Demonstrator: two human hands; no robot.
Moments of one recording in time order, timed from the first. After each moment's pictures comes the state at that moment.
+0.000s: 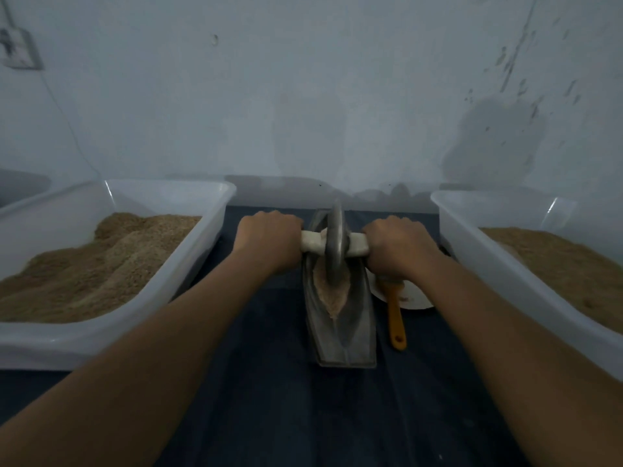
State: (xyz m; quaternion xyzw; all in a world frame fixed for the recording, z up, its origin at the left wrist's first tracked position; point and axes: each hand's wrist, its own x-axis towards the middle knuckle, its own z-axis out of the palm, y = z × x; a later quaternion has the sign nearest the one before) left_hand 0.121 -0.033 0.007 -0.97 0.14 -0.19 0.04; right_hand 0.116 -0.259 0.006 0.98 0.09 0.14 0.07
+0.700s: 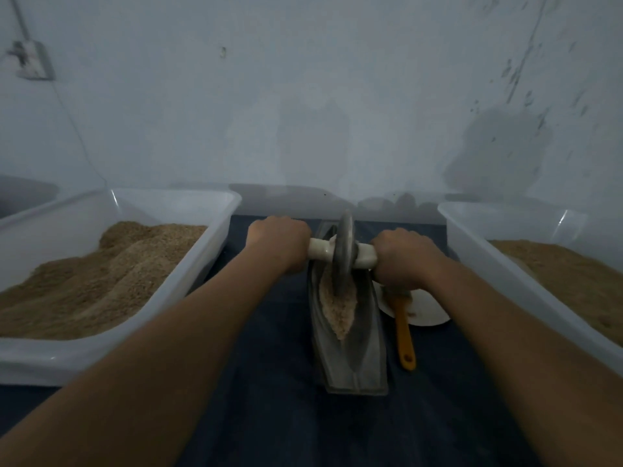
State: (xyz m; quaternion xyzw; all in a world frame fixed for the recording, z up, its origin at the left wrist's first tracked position) left_hand 0.135 -0.041 0.023 -0.98 0.12 -0.11 0.07; right_hand 0.125 -0.263 0.010 0.99 0.09 0.08 0.04
